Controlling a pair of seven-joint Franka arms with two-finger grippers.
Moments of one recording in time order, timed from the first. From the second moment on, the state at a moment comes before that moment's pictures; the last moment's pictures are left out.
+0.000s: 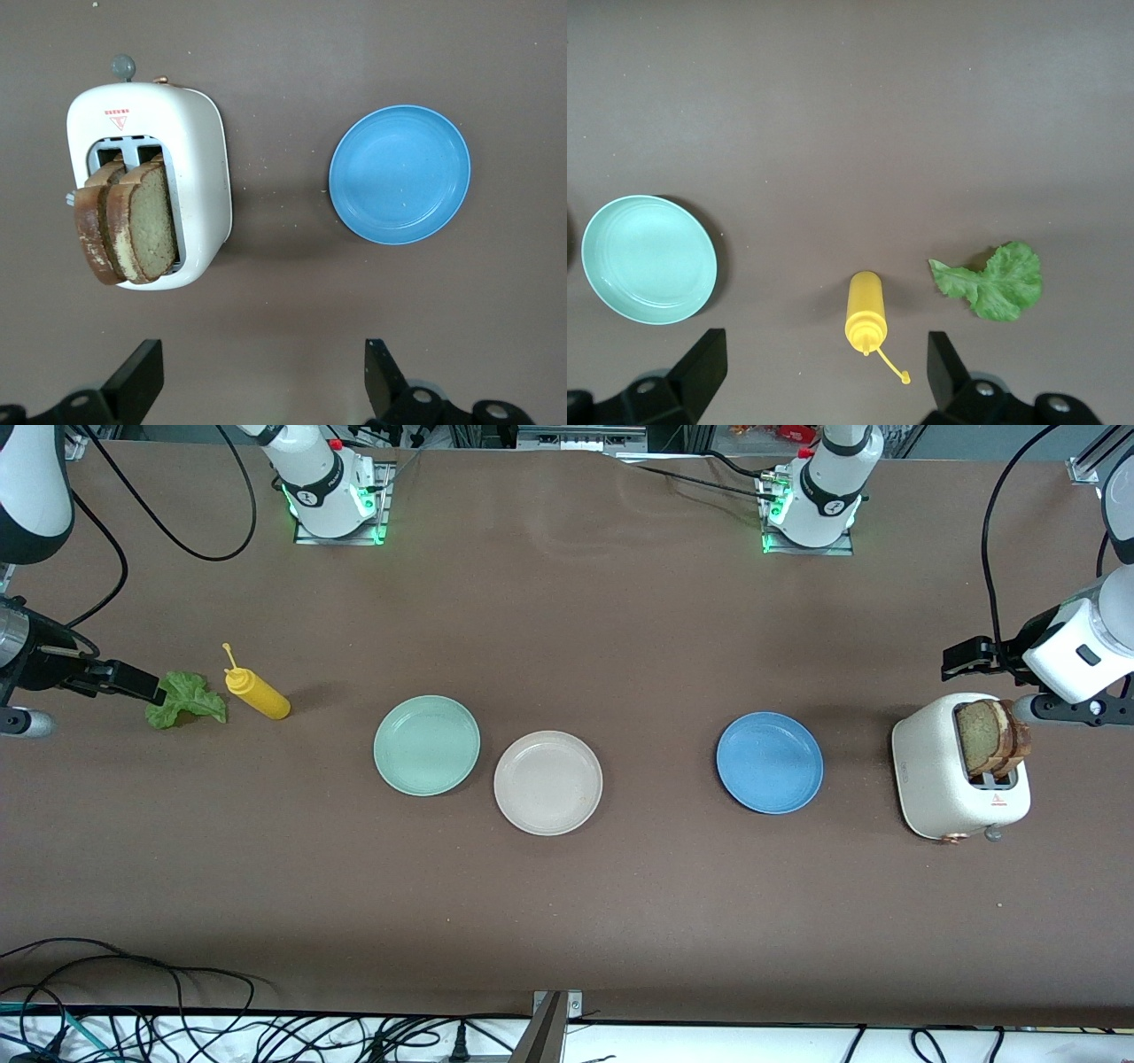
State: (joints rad) left arm -0.01 0.12 0.02 -1.60 0.03 1.55 0.07; right arm 0.02 0.14 -0.10 -1.64 0.03 1.72 0.04
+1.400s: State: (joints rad) left arm -0.01 0.14 0.01 -1.60 0.03 1.55 0.07; right arm 0.02 0.14 -0.10 -1.64 0.03 1.72 0.04
